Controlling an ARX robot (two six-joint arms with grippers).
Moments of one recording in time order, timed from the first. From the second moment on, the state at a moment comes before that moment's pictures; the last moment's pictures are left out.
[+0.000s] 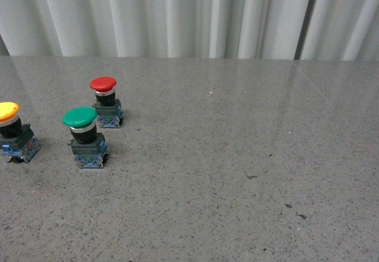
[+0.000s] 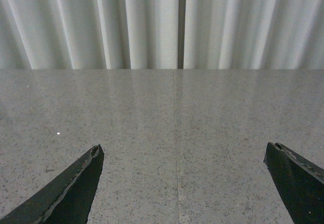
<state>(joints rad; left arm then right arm) 0.00 0.01 0.01 0.00 0.00 0.00 0.00 0.00 0.01 0.00 0.00 0.00</state>
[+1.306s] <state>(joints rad) -0.04 0.34 0.18 -0.18 -0.44 -0.09 0.00 0.00 0.01 0.00 0.00 0.00</state>
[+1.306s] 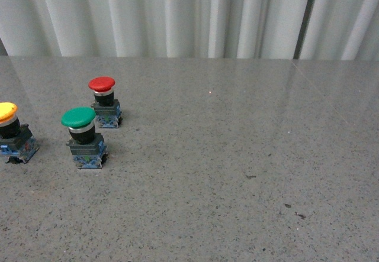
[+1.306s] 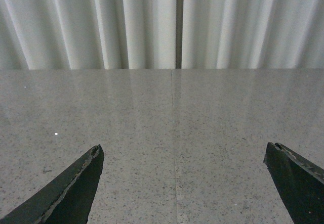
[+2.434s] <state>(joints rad) 0.09 1.62 0.87 0.00 0.18 0.06 0.00 0.00 0.01 0.00 0.00 0.00</state>
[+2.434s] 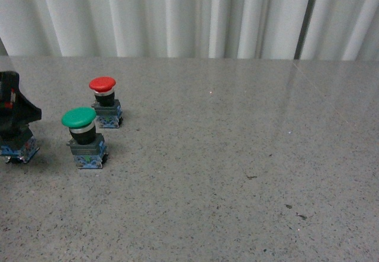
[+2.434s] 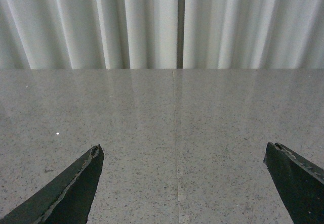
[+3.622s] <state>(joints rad) -0.61 1.63 1.15 -0.02 -0.11 -0.16 0.00 0.00 0.01 0.00 0.00 0.00</state>
